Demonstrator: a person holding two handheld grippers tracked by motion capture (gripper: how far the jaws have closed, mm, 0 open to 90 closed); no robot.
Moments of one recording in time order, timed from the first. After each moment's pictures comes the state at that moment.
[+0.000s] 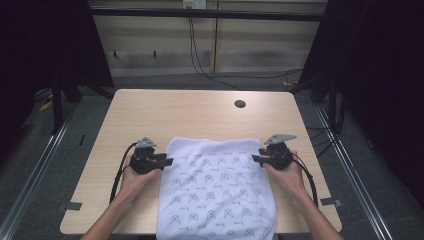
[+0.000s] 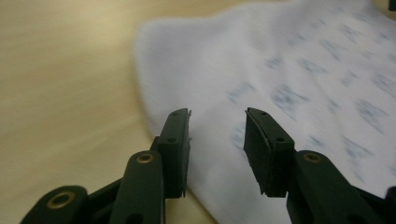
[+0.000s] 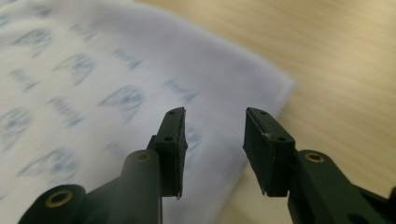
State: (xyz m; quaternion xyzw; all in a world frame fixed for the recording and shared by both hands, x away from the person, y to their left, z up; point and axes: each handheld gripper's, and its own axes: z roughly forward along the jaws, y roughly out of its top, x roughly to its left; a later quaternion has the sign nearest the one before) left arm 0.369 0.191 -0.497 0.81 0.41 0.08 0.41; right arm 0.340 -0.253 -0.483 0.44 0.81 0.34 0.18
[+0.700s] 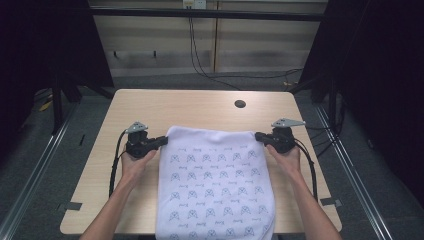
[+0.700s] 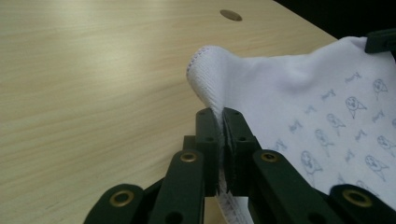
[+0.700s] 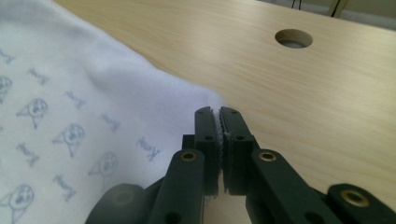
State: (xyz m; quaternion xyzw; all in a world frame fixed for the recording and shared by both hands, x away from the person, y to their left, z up) left arm 0.389 0.200 -0.471 0.76 0.41 0.10 0.50; right arm 0.366 -0.267 -0.462 0.44 0.76 0.43 0.20
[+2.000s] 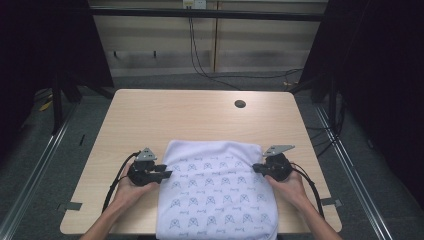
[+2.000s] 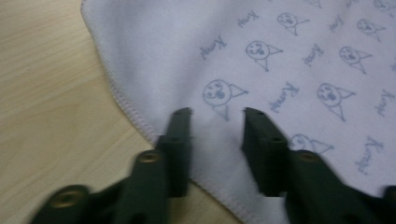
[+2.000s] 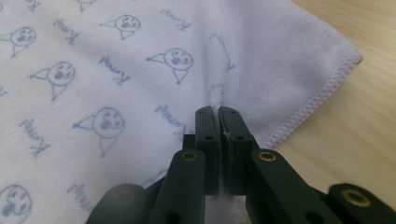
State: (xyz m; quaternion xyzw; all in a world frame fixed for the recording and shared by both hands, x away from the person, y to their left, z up) left arm 0.328 0.191 -0.501 0.86 0.33 0.07 0.39; right arm 0.304 -0.250 -0.498 0.41 0.84 0.34 0.12
